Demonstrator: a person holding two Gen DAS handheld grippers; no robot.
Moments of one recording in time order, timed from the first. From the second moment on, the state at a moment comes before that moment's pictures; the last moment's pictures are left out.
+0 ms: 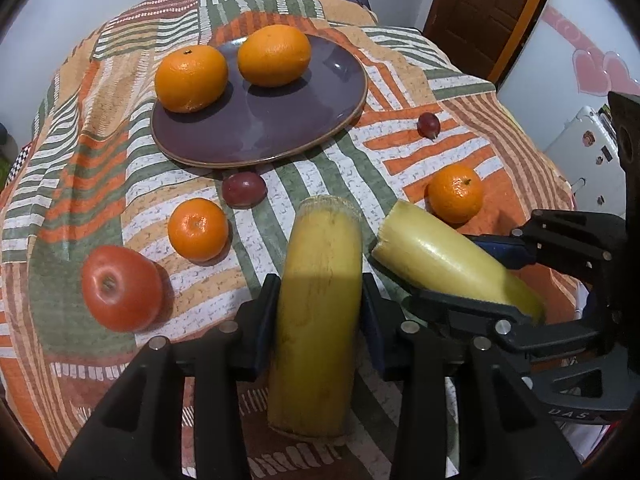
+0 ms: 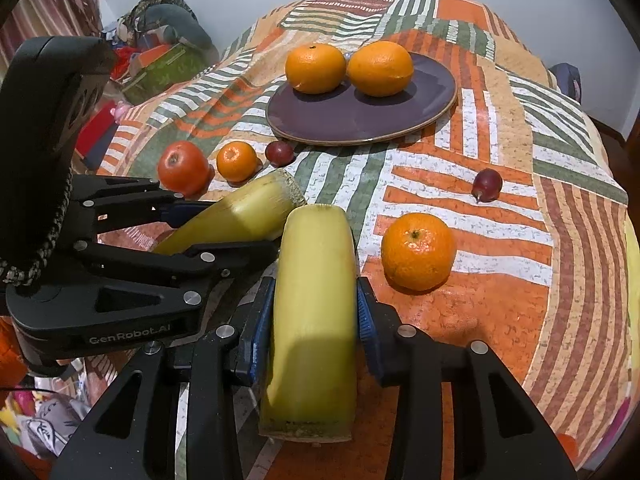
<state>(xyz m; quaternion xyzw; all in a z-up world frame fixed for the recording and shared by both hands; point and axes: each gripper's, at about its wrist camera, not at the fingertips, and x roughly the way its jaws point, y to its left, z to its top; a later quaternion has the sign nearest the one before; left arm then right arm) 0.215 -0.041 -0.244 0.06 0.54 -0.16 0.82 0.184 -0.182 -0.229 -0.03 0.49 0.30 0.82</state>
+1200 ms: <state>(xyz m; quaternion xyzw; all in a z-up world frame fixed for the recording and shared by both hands) 0.277 -0.015 -0.162 0.01 0.45 -0.14 0.88 0.263 -0.205 -0.158 -0.02 0.40 0.24 0.89</state>
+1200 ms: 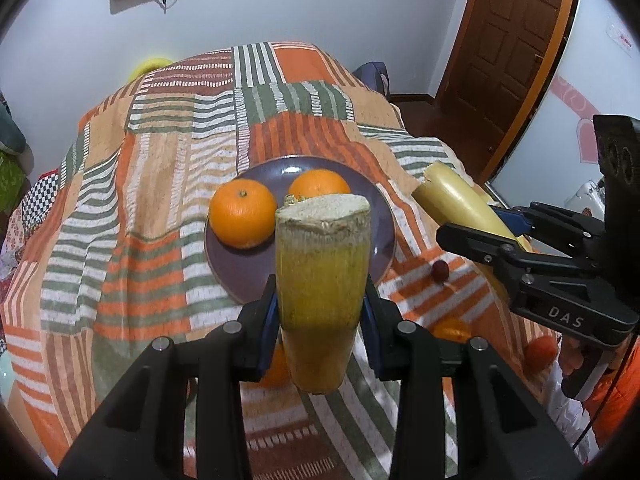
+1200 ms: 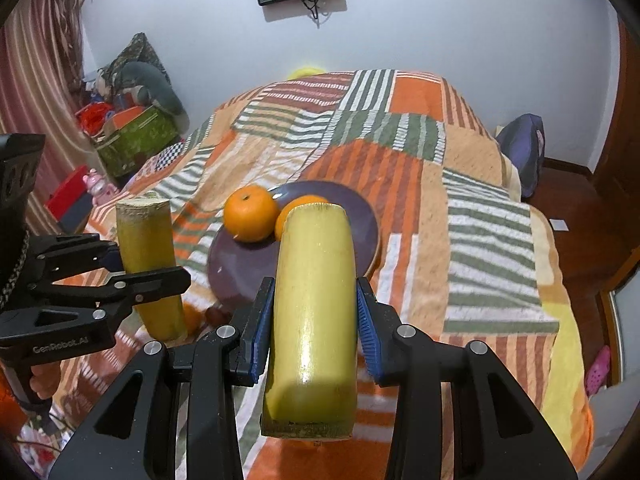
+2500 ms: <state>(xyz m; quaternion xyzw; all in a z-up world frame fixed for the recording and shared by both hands) 0.376 -0.025 -0.204 0.02 0.46 -0.11 0.88 0.361 -0.183 -0.196 -0.04 0.45 0.22 0.86</state>
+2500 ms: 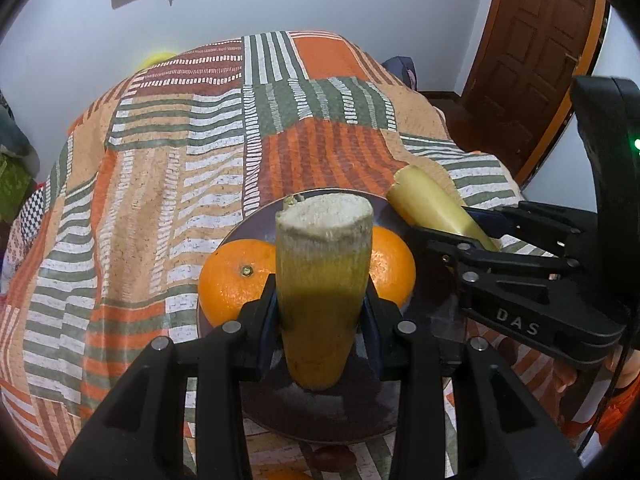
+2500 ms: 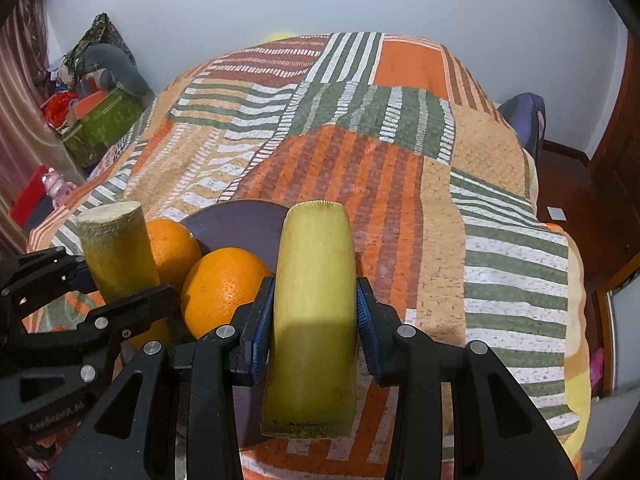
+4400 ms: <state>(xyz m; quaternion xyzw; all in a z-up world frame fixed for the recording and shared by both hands) 0.184 -0.036 -0.114 0.01 0.41 -0.12 0.90 0.174 -0.289 -0.129 -0.02 0.36 0.15 0.92</state>
